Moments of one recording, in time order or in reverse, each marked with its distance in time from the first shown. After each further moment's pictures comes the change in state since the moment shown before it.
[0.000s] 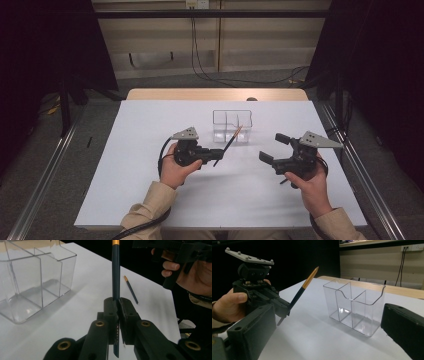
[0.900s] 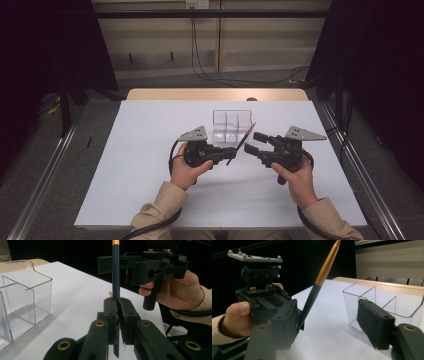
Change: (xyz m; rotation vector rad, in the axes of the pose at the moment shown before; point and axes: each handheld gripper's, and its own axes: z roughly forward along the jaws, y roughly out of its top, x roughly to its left) left arm -0.019 0.010 0.018 -0.102 -0.080 0.050; right arm 0.009 0.007 0.033 -0.006 0.120 0.041
